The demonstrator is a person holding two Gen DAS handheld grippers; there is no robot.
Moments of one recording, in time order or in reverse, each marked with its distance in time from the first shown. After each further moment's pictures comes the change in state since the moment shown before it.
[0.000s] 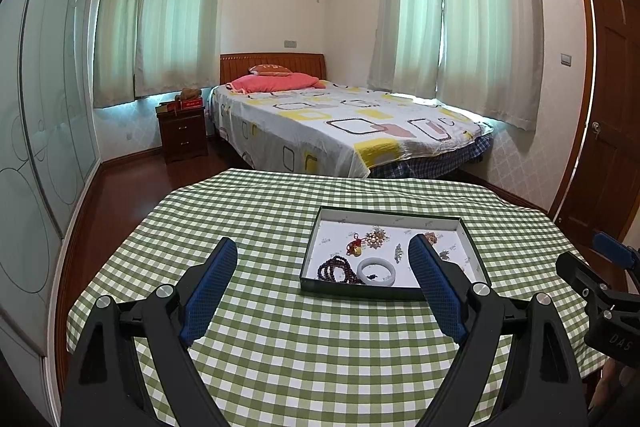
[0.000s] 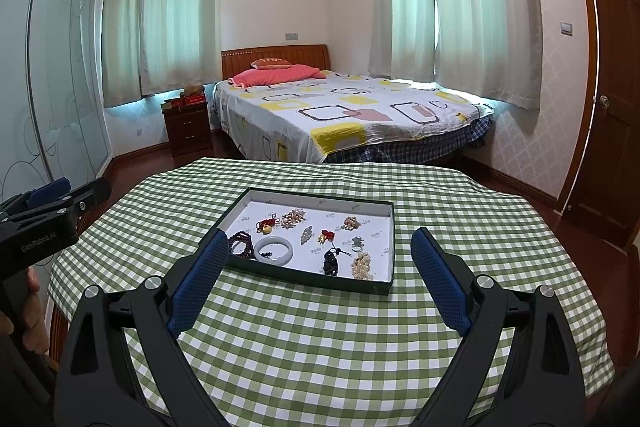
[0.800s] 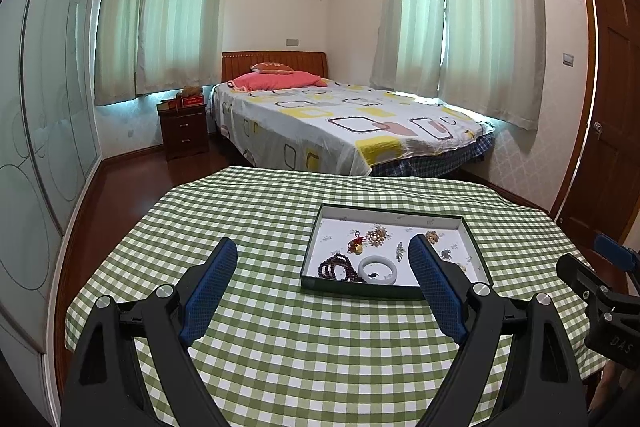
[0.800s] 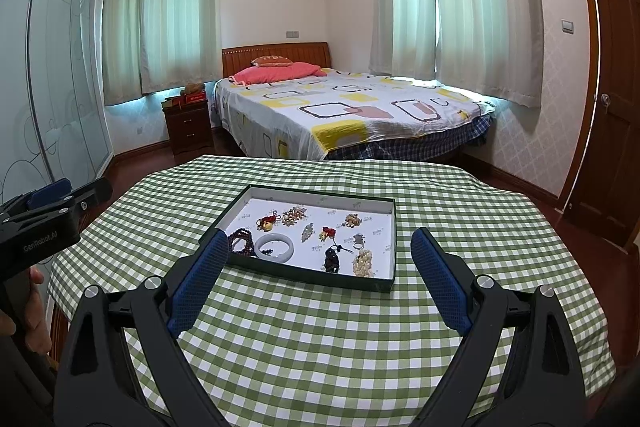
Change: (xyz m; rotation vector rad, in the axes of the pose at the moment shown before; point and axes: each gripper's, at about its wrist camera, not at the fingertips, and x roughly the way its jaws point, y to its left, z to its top) left arm 0.002 -0.002 -0.003 -0.004 0.002 0.006; right arm 0.001 0.002 -0.001 0.002 0.004 0.001
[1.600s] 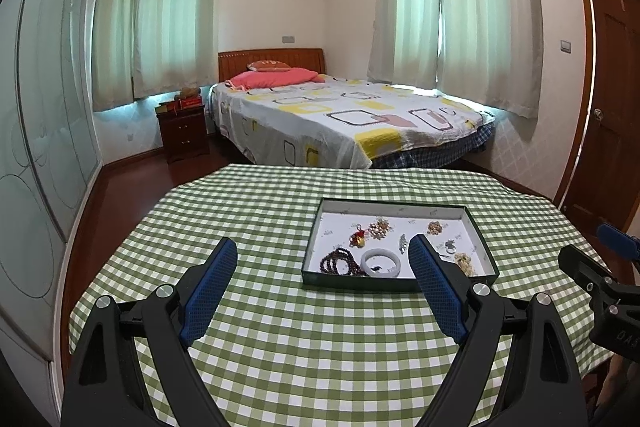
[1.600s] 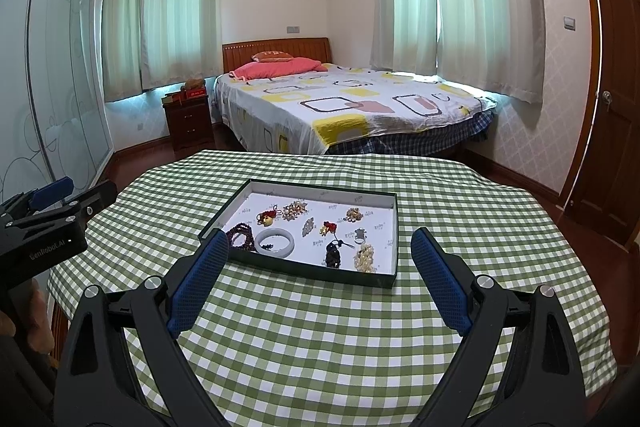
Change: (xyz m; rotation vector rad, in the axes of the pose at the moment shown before) left arm 0.009 -0.006 -0.007 0.034 0.025 0.000; right arm 0.008 0.003 -0.008 0.001 0.019 0.005
